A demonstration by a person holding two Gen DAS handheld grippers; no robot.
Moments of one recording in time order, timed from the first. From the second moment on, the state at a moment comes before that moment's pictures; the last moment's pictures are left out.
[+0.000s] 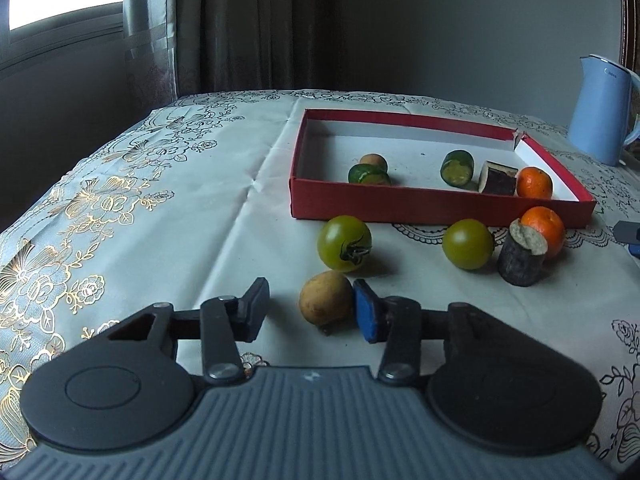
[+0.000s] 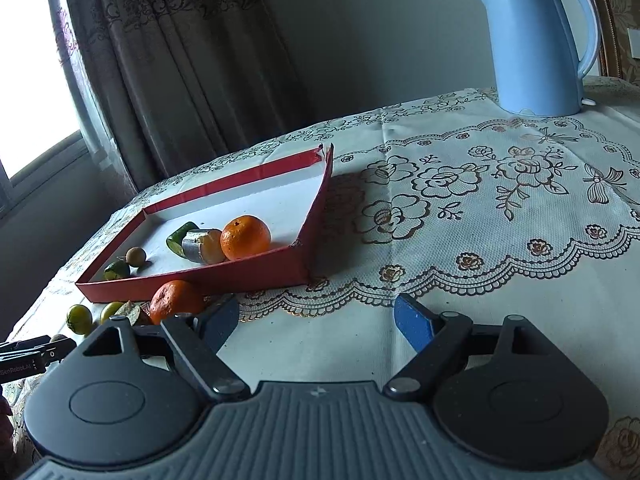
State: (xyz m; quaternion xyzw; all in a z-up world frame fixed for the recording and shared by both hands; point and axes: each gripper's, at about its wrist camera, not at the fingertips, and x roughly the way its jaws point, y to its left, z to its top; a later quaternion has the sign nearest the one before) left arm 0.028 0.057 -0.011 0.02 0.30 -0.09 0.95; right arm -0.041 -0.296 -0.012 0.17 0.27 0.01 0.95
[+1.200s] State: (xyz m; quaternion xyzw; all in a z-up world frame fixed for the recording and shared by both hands) left arm 0.024 0.038 -0.009 0.03 0.30 -0.11 0.95; right arm -0.029 -0.265 -0.011 0.07 0.31 -0.02 0.95
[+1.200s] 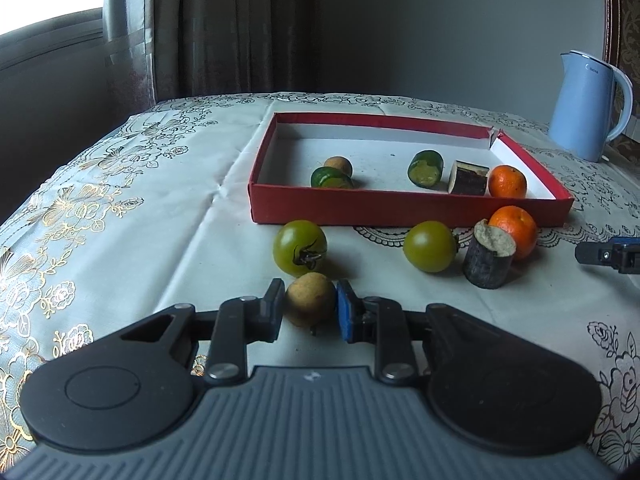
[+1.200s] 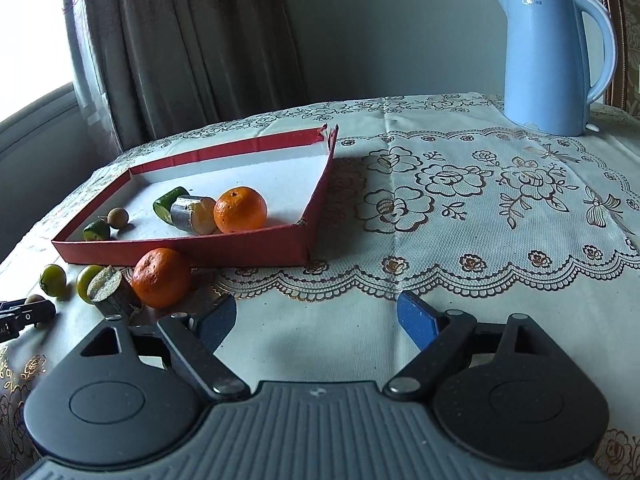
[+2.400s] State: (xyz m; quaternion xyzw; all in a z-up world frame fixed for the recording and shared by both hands) left arm 0.108 -0.035 0.035 0.05 0.27 -0.09 0.96; right arm -0.022 -0.252 -0.013 0.02 0.33 -0.04 0.94
